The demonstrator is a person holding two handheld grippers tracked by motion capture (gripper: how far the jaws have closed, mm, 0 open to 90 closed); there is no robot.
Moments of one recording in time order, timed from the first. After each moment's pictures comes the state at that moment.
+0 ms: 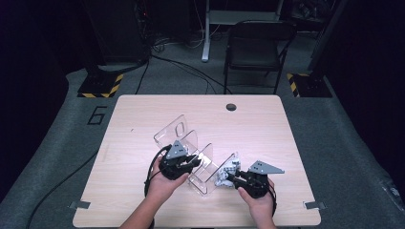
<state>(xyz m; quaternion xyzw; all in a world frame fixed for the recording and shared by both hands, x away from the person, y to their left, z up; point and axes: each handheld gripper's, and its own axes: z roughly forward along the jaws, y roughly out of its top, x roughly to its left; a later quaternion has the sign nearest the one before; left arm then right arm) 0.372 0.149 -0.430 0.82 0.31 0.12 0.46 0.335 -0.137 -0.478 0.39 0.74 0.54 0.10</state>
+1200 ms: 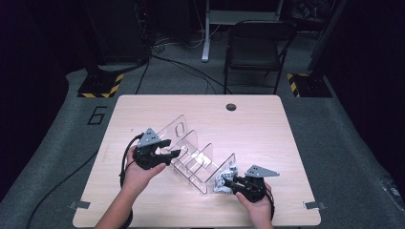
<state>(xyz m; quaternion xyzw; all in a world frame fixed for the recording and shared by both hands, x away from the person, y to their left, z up) 0.387 0.221 -0.402 0.80 0.33 0.15 0.48 0.333 -0.132 -0.498 0.39 0.75 0.52 0.07</state>
